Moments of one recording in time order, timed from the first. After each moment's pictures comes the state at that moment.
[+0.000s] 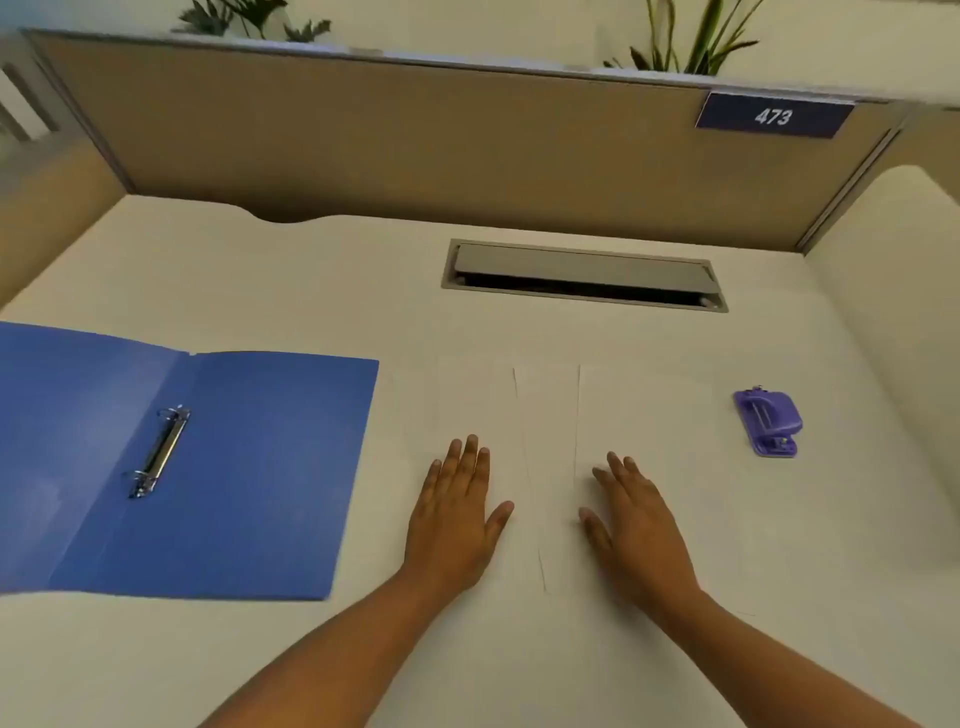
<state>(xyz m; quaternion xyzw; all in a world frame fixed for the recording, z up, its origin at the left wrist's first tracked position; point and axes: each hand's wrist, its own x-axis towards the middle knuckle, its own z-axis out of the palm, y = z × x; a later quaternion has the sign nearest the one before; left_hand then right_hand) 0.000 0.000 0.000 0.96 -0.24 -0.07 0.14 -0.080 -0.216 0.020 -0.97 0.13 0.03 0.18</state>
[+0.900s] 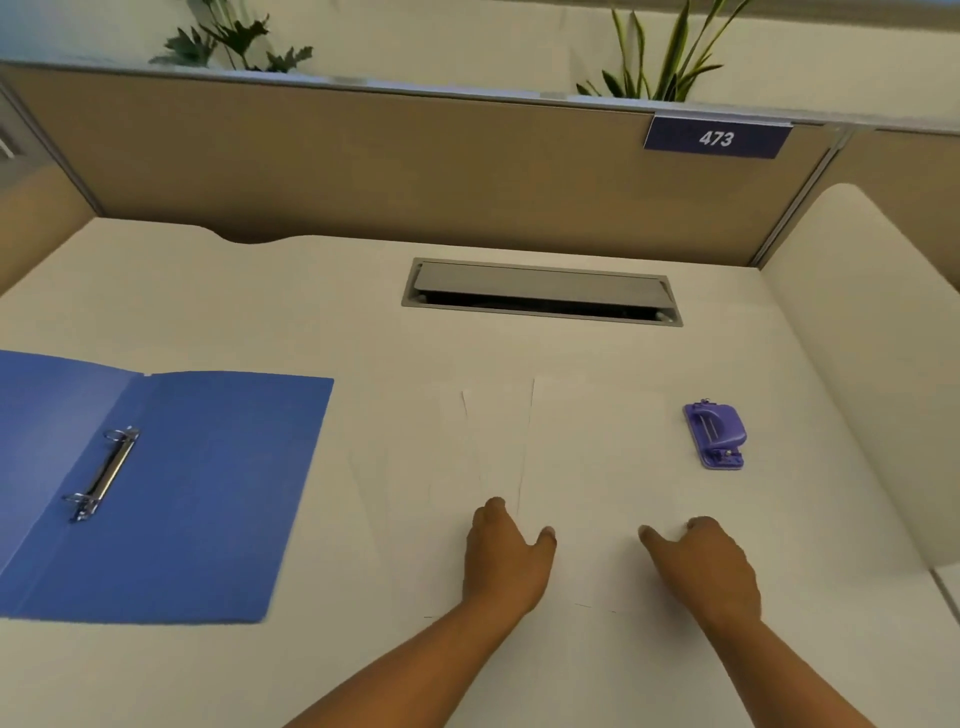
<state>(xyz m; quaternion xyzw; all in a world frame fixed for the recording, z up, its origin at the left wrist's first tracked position) -0.050 -0.116 0.043 0.88 0.03 -0.23 0.42 -0.108 -0.306 0.053 -0.83 0.49 0.08 0.26</state>
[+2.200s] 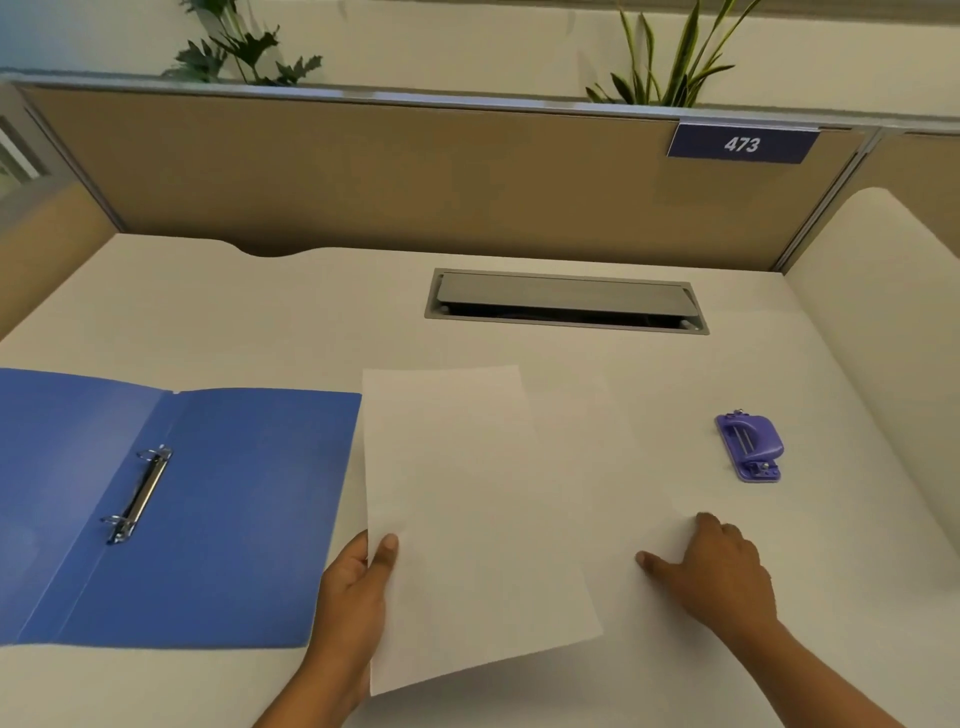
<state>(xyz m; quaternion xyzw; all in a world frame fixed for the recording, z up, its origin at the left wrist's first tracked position) -0.034 0.043 0.079 0.70 0.20 -0.15 0.67 -0.090 -0.284 0.054 -0.90 0.39 0.13 0.13</state>
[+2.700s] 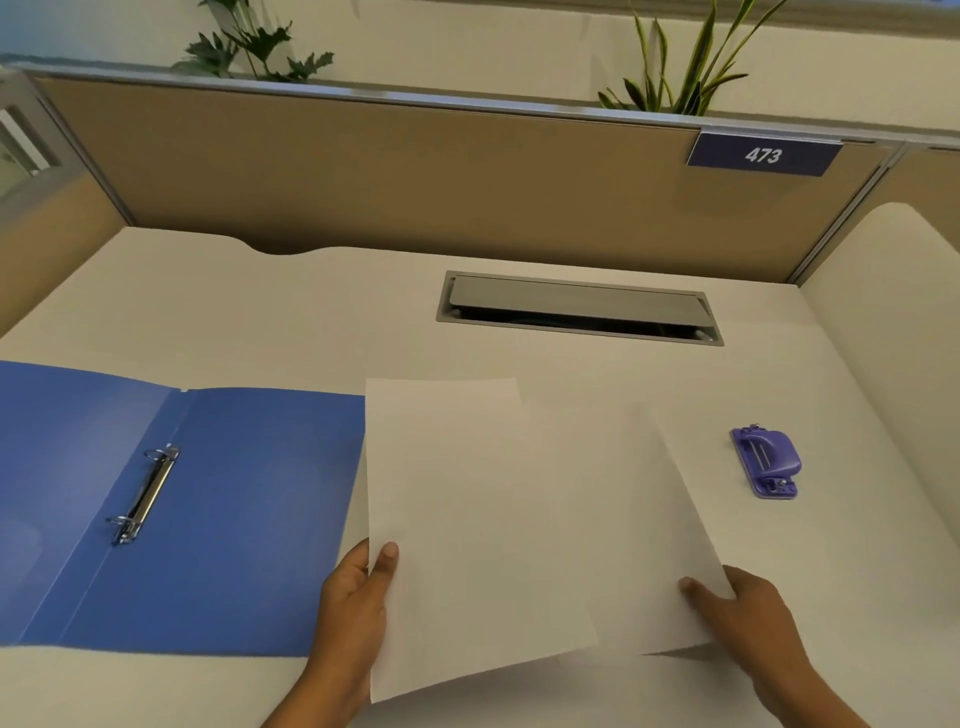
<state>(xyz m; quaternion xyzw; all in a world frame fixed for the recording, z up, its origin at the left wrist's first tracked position) -0.023 0.052 0.069 0.70 0.22 -0.16 0.66 -0.118 -0.278 0.060 -0.81 0.44 0.06 0.39</state>
